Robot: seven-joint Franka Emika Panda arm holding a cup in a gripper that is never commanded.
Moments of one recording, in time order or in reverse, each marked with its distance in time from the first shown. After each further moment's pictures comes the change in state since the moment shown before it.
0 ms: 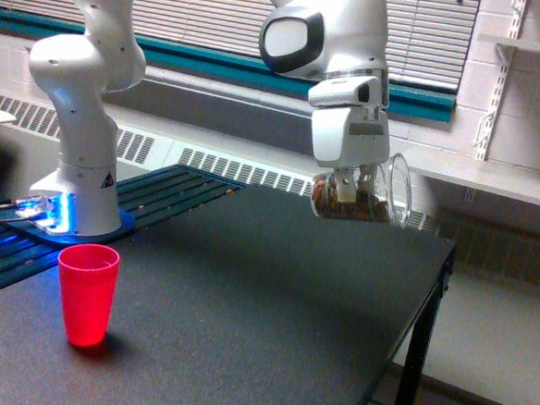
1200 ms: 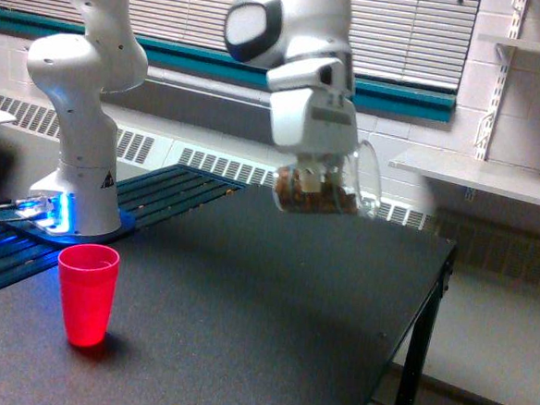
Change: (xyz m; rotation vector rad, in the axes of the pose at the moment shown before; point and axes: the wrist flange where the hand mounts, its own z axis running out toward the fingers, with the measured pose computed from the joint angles) arm 0.031 0.072 -0.021 -0.001 0.068 -0.019
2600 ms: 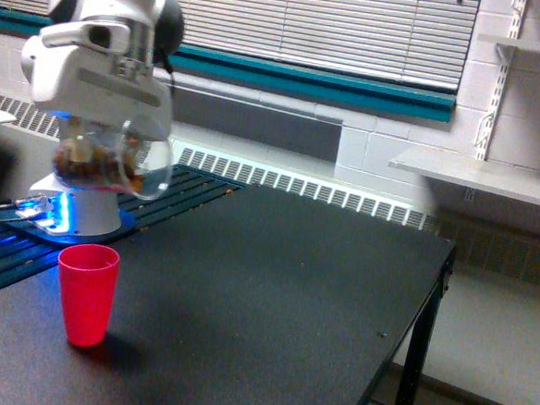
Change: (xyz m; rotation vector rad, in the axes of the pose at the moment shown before) arm -0.056 0.250 -0.041 -0.153 0.044 -0.020
